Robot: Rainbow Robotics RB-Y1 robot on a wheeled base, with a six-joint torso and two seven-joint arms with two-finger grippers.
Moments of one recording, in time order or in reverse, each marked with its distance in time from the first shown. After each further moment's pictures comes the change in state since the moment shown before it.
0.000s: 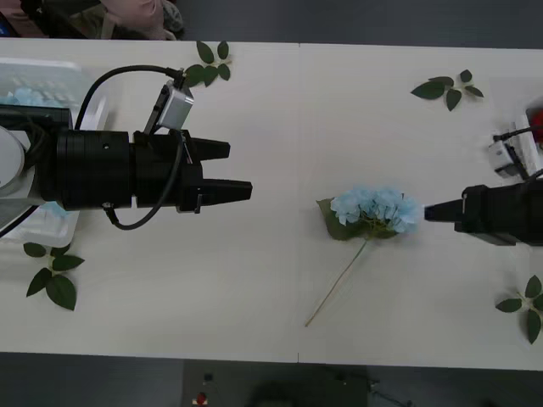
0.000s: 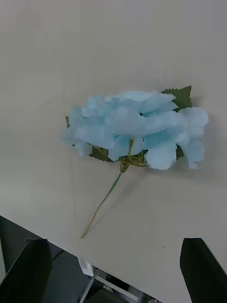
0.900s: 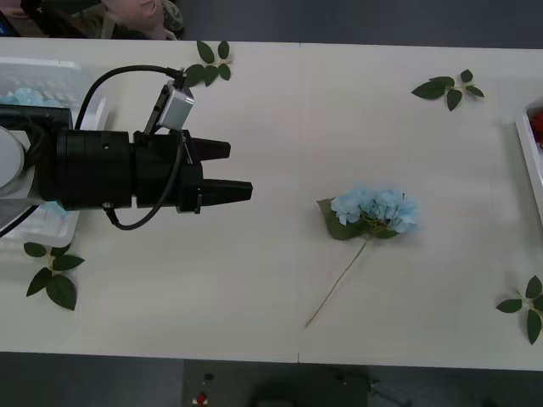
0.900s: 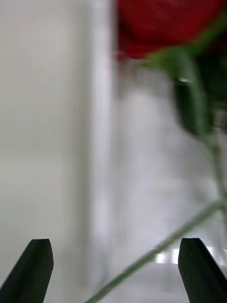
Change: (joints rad) right arm -0.433 0.039 0.267 0.964 -0.003 -0.057 0.667; left arm 0.000 0.000 0.000 -0.002 0.000 0.001 0.000
